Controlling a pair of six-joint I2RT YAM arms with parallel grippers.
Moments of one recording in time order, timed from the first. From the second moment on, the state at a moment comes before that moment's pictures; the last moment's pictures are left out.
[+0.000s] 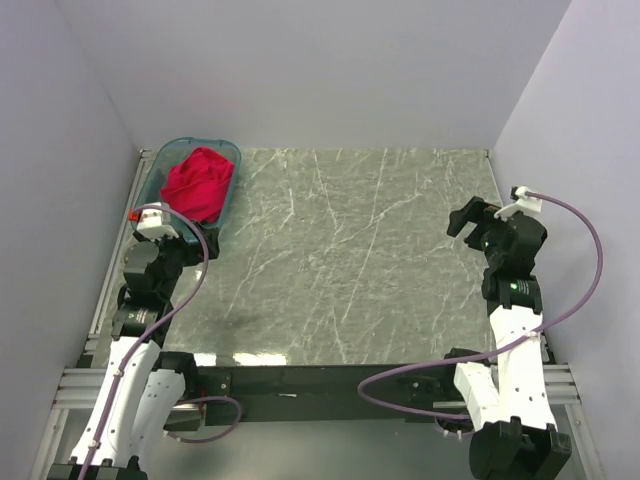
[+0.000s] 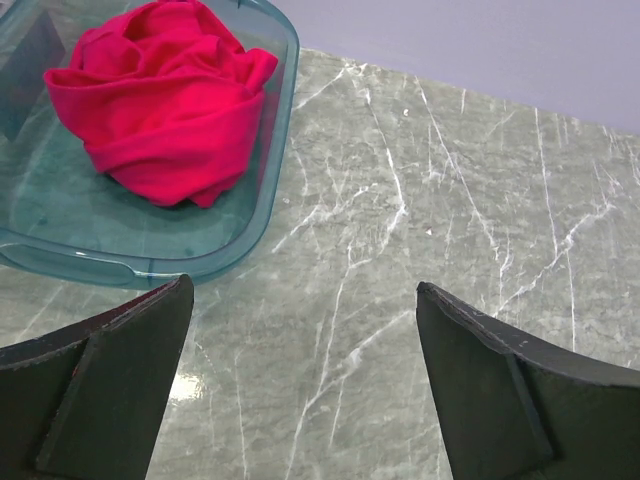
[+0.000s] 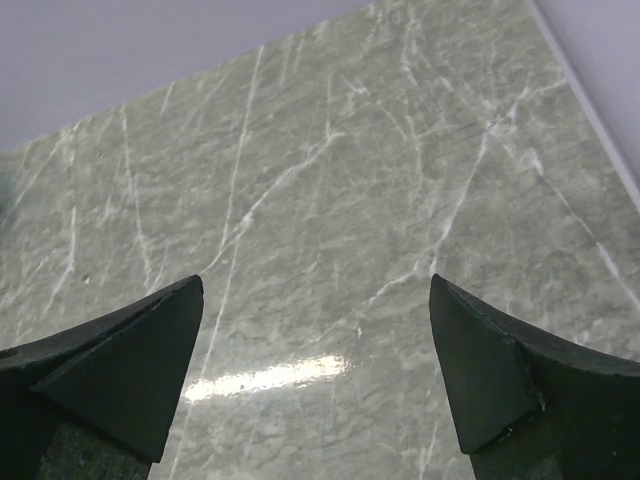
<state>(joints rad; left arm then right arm) -0.06 0.59 0.55 -0.12 0.03 -0.31 -0.22 0.78 0.73 -0.23 -0.13 0.28</state>
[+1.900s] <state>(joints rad) 0.20 1.86 1.30 -0.14 0.18 -0.52 -0.23 0.74 0.67 -0.43 -0.93 -0.31</state>
